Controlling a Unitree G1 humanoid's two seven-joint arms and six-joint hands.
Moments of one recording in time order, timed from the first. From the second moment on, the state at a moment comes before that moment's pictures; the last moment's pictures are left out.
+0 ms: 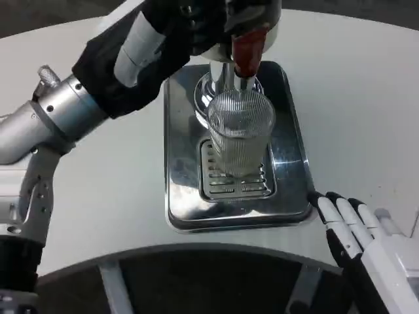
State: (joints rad) left arm -0.89 0.43 0.08 0.36 -0.42 -0.23 -0.89; right arm 0.58 -0.01 0.17 -0.98 -1.22 -0.04 0.32
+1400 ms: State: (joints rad) left arm -1.05 0.39 0.01 0.52 -0.30 -0.43 -1.05; right arm 0.44 -0.01 0.13 -0.94 -1.13 -0.01 0.29
